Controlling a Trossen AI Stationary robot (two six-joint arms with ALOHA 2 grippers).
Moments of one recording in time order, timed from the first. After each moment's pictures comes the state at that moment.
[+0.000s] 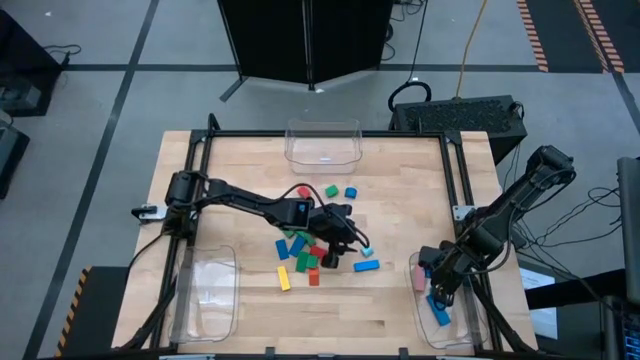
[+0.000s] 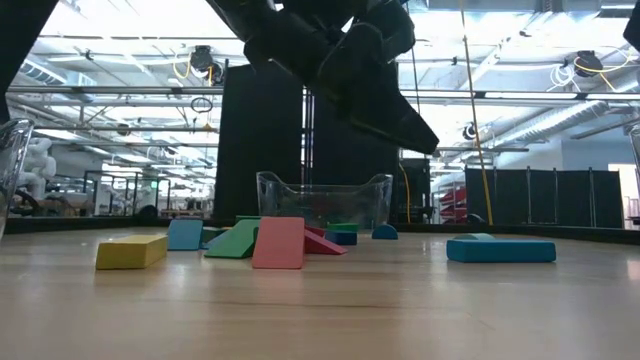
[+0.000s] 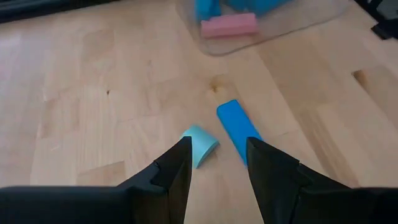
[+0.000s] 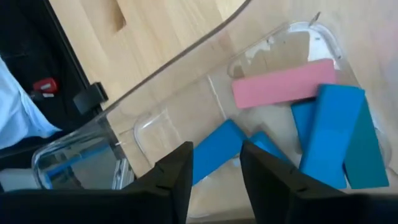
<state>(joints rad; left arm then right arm) -0.09 2.00 1.36 -0.02 0.15 0.16 0.77 1.10 0.75 -0.81 -0.12 1.27</state>
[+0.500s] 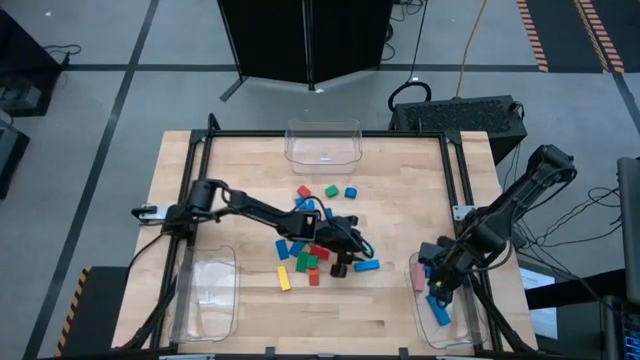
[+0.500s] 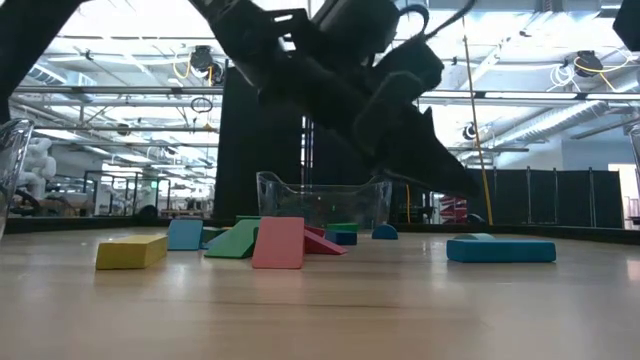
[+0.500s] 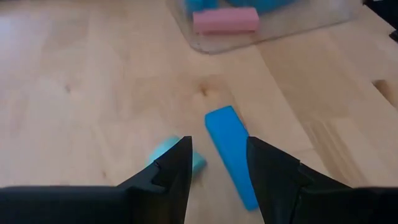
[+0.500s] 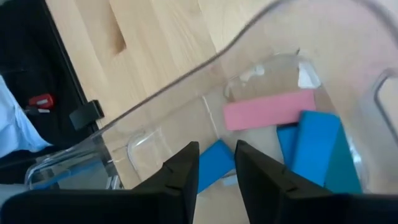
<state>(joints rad) -0.12 2.16 1.36 0.21 0.15 0.07 0.77 1.07 0.75 -0.82 -0.02 1.22</state>
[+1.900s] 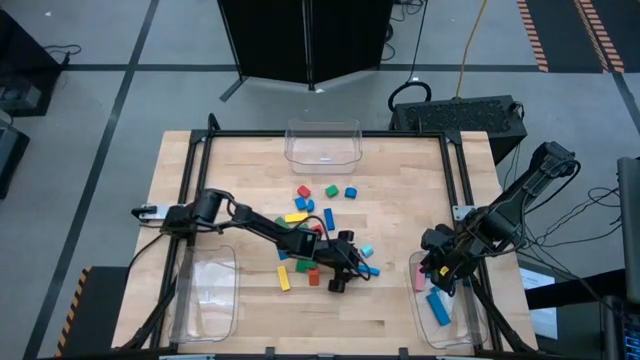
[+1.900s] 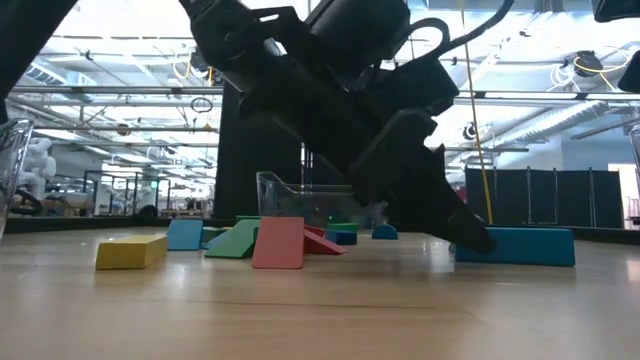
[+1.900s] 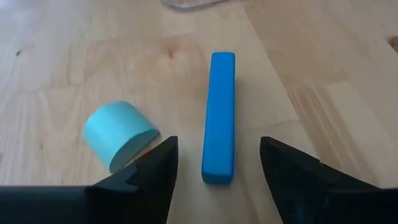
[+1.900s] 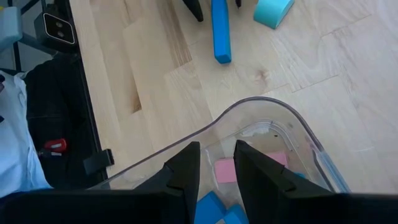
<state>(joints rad) -0.21 2.24 1.36 0.23 0.00 0.04 0.76 0.93 0.75 -0.83 0.19 1.16</state>
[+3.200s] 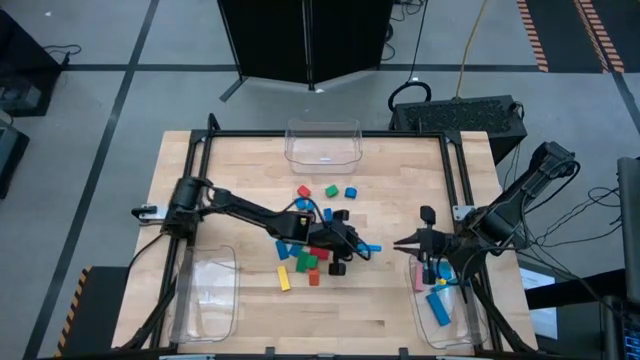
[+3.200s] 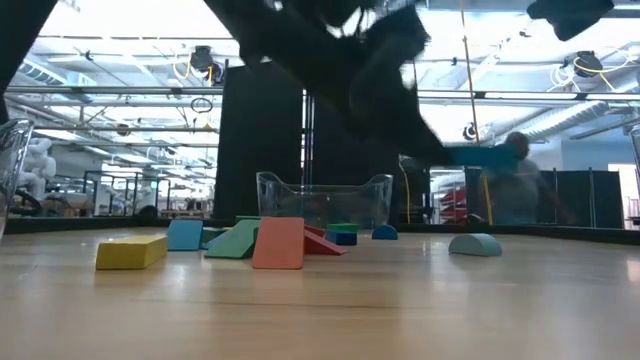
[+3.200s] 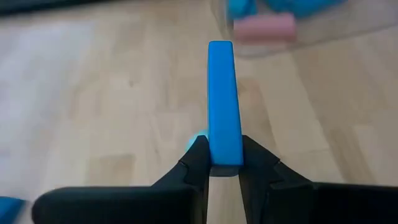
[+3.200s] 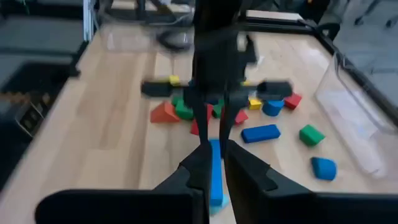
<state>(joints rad) -0.16 2.03 1.36 0.04 -0.09 0.05 0.76 0.95 0.75 -0.46 0.73 0.42</state>
